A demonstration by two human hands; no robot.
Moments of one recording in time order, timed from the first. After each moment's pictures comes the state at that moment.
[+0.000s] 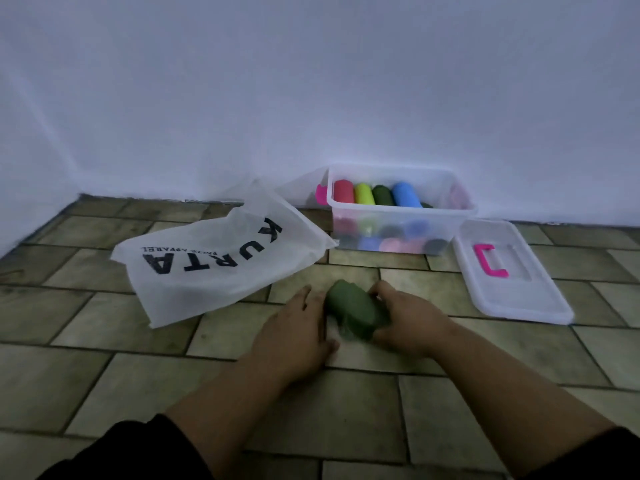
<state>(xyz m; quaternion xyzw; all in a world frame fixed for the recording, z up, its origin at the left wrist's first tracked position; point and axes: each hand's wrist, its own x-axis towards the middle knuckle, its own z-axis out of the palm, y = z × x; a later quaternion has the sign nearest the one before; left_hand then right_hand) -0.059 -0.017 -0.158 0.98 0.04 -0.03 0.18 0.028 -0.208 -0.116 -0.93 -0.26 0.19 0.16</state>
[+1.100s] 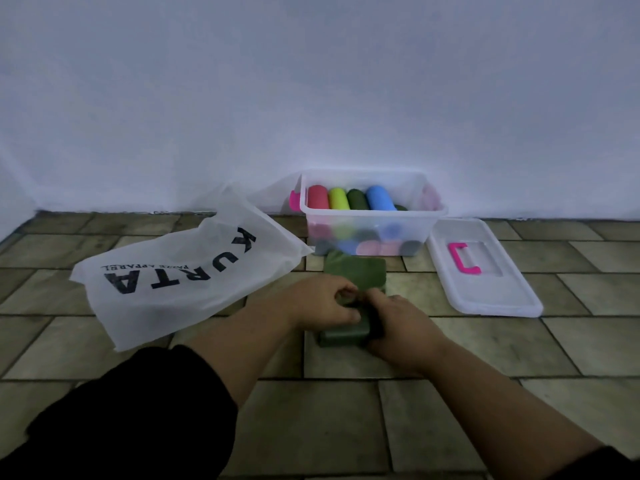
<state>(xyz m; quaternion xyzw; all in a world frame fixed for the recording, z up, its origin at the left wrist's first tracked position) 0.016 -0.044 -0.106 0.94 -0.09 -0.14 0.31 0.024 -0.232 -0.131 -0.93 -0.31 0.05 0.19</state>
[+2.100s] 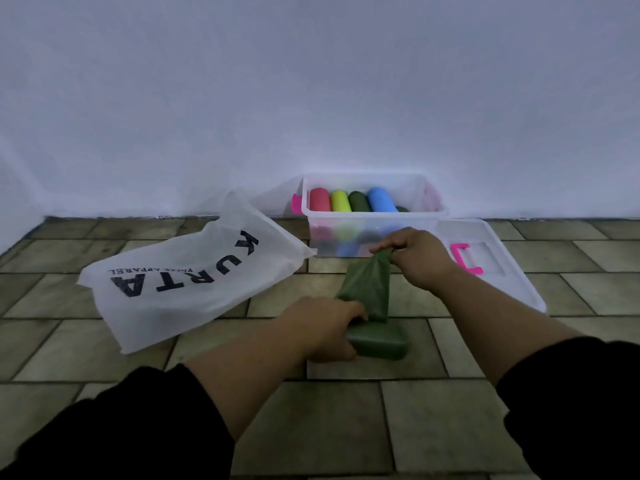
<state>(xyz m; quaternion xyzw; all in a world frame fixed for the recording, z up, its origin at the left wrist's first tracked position) -0.013 -0.063 -0.098 0.97 -0.14 -0.18 0.12 0.096 -0.227 -0.076 -0.90 -0.17 0.01 0.39</state>
